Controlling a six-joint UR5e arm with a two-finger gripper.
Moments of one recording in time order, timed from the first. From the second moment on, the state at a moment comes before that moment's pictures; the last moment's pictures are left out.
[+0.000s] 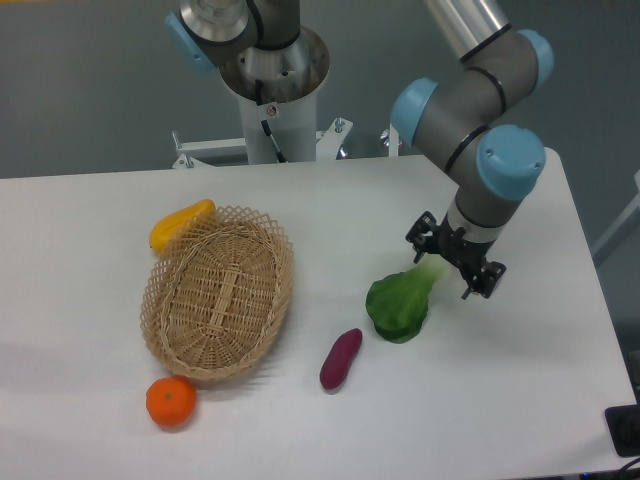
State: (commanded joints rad) arm 2.68 -1.98 -1.73 -1.08 1.57 1.44
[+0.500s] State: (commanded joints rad) arm 2.68 -1.99 -1.81 -0.97 1.59 1.44
